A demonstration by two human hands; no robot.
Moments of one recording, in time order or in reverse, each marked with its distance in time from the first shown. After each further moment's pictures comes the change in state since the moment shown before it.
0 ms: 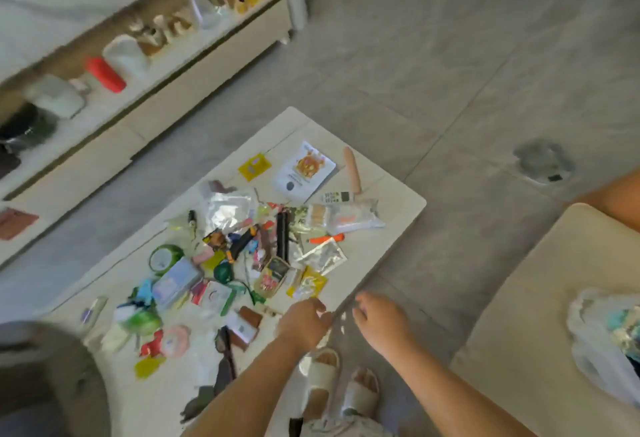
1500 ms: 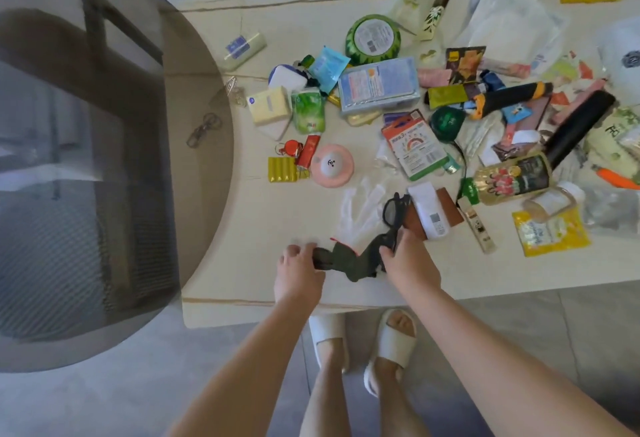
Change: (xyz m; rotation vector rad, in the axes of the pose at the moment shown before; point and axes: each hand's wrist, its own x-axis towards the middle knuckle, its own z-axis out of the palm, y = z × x) left_hand 0.044 -0.477 0.149 -0.523 0.214 -0.563; right_hand 0.065 -0.209 0.415 -0.245 -0.323 0.008
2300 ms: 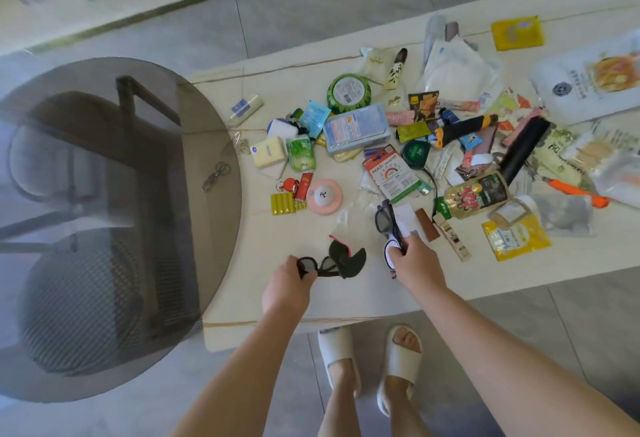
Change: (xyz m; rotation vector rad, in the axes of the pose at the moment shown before) left_hand -0.043 0.018 -0.054 -0.123 0.057 -0.044; right_hand -0.033 -0.002 -0.056 0.213 0.036 -0.020
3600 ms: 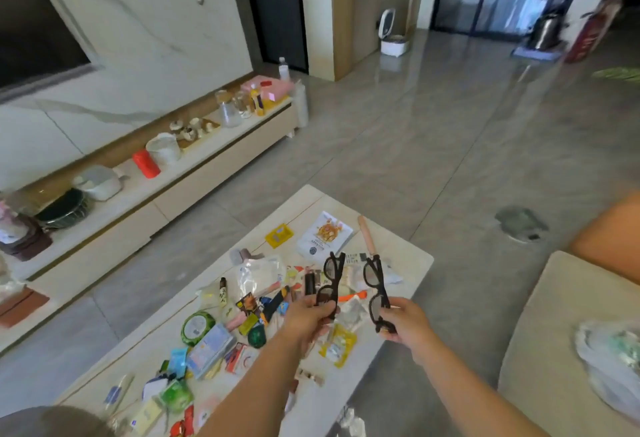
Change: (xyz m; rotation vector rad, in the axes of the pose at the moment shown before) left_hand -0.289 0.350 -0.034 -0.409 -0.599 0.423; right_hand -0.213 0.102 -0.340 1.208 0.355 0.176
